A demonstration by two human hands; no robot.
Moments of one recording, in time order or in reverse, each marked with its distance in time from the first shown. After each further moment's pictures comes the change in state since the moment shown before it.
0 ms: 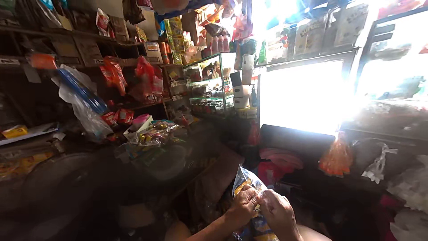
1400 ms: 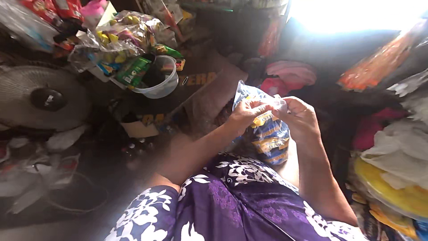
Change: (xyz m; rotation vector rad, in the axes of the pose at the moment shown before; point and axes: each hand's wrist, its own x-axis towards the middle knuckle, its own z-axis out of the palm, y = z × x) left_hand 0.016 0.002 -0.001 -0.527 0.149 -0.364; right_hand 0.021 0.031 -0.021 0.724 -0.360 0.372
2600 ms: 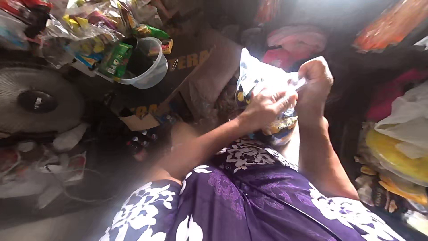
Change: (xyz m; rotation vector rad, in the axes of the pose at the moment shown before) left_hand -0.009 -0.010 0.028 0.417 -0.156 0.349; right_hand 0.012 0.016 0.003 -0.334 0.373 -0.082
